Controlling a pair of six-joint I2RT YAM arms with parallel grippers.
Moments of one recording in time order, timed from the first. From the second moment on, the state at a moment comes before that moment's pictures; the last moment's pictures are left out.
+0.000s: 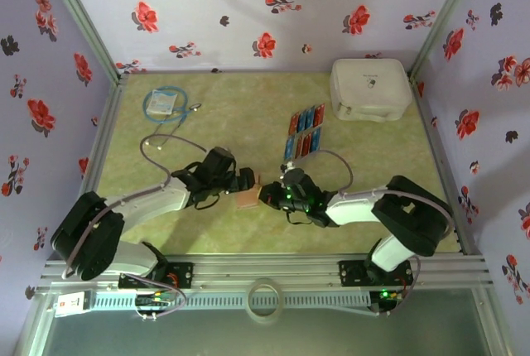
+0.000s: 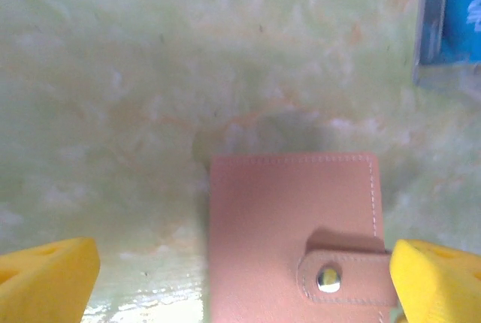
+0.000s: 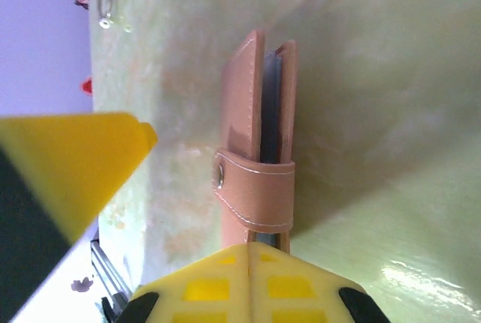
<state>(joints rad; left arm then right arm) -0.73 1.36 0.70 -0.25 -0.07 -0.77 0.92 1.54 0.50 0.47 -0.17 1.17</state>
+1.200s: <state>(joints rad) -0.71 1.44 0.72 -0.15 0.05 -0.78 0.90 1.57 0.51 0.34 -0.17 1.10</state>
